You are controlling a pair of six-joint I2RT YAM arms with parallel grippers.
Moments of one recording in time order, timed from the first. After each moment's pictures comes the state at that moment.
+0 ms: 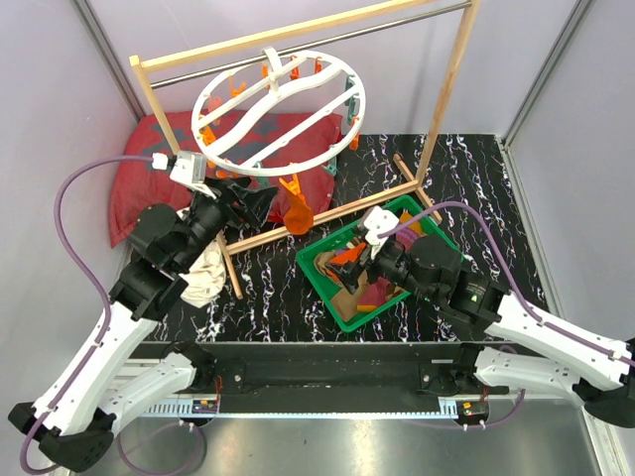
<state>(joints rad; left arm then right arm) -0.57 0.79 1.05 -0.16 0.01 -0.37 1.05 0.91 0.92 -0.12 0.11 -0.08</state>
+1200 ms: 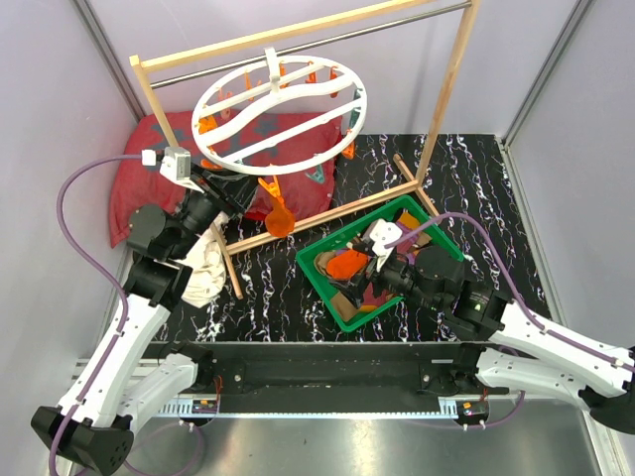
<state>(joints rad) -0.34 0.82 0.91 0.22 0.33 -0.47 1.05 0.83 0.80 -0.11 0.03 0.00</state>
